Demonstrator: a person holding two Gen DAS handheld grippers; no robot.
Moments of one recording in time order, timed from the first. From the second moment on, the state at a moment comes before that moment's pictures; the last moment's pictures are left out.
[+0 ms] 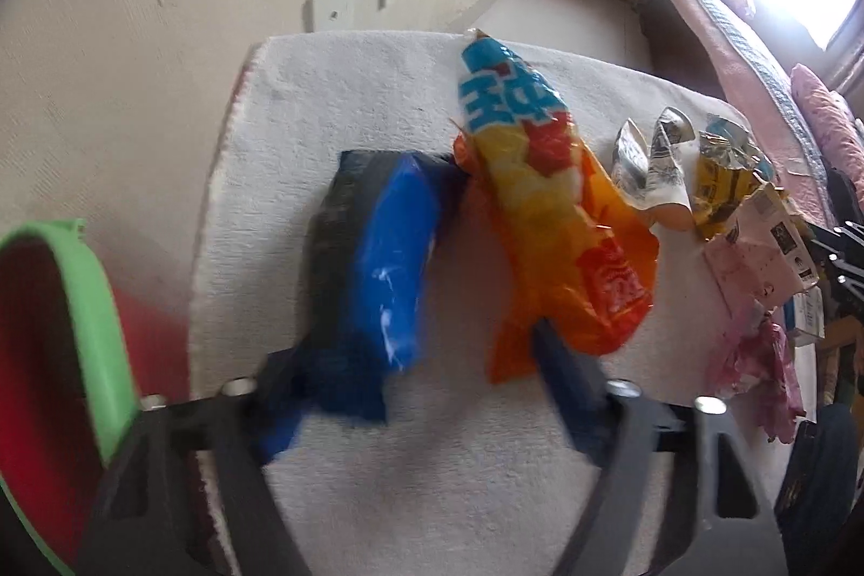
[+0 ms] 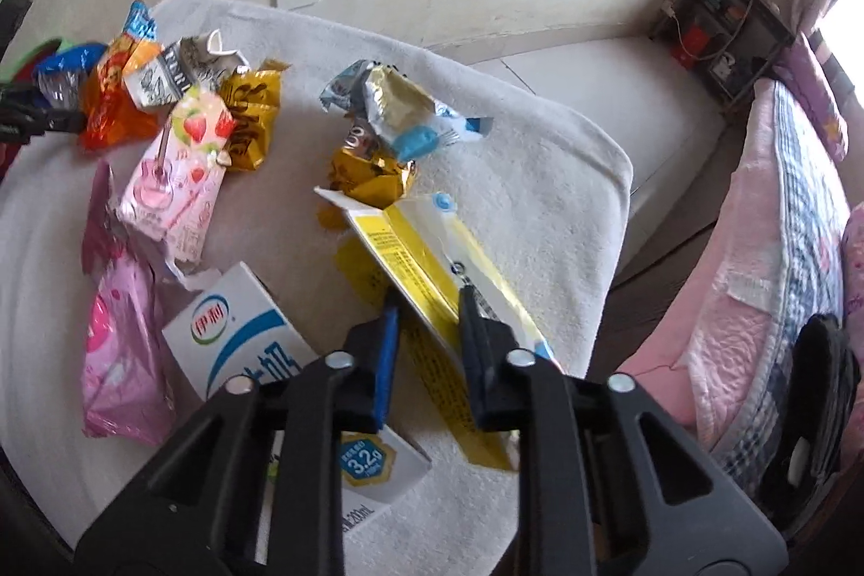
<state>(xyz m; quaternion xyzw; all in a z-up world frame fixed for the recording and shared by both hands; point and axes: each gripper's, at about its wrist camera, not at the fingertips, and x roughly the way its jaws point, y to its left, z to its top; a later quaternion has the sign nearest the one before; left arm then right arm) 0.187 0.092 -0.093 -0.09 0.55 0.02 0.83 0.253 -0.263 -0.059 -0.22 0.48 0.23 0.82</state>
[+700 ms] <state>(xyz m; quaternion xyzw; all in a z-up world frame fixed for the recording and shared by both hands) 0.149 0.086 -0.044 -0.11 0.51 0.00 0.86 0.240 -0.277 -0.026 -0.18 0.46 0.21 0.85</state>
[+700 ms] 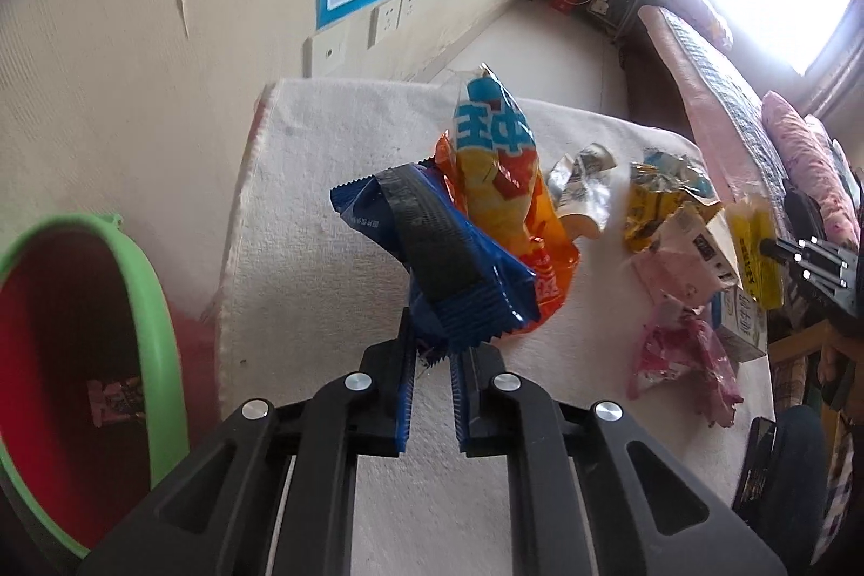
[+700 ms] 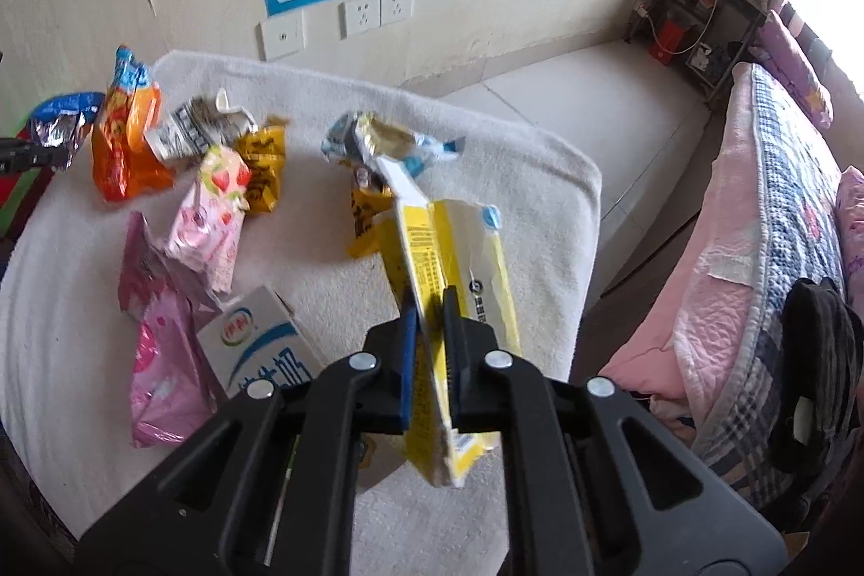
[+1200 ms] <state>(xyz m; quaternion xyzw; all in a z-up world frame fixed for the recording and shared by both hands) 0.111 0.072 -0.007 -0.07 0.48 0.01 0.88 0.214 -0.281 0.041 -0.14 0.40 0.21 0.88</state>
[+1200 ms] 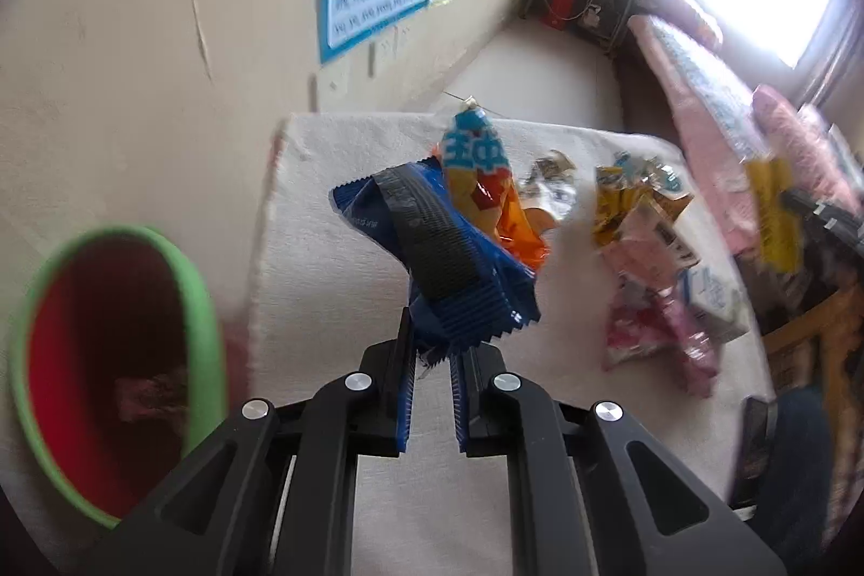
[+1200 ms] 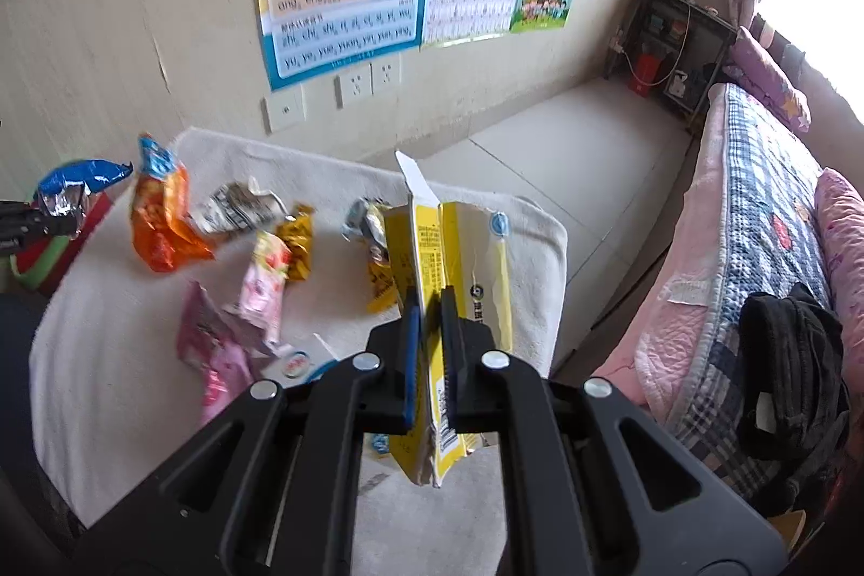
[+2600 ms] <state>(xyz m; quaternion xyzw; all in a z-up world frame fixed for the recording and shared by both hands) 0.002 0.165 0.049 -0.14 0.41 0.06 0.90 0.130 -0.087 0.077 -0.10 0.36 0.35 0.86</state>
